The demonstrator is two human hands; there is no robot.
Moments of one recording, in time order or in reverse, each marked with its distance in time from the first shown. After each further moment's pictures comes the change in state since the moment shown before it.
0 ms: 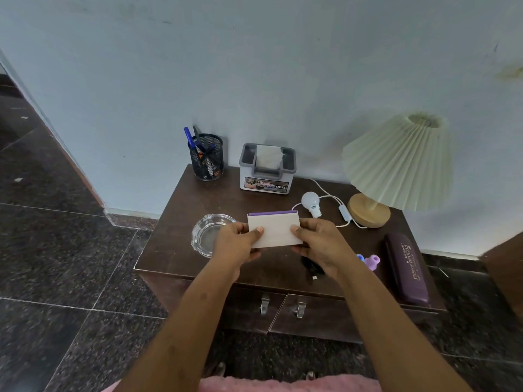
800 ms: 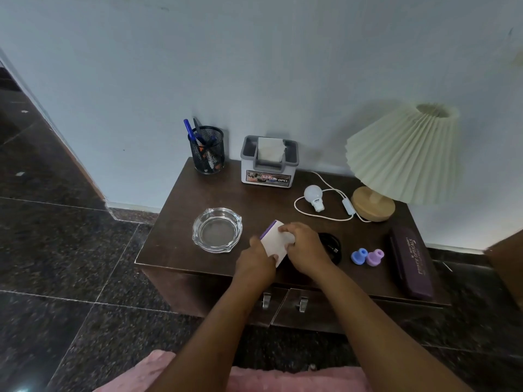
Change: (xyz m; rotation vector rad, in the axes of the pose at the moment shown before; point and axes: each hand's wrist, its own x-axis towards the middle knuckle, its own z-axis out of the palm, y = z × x) left_hand 0.003 -0.046 0.022 0.877 -0.017 0.083; right_hand 0.028 0.045 0.018 -0.846 0.048 -0.296
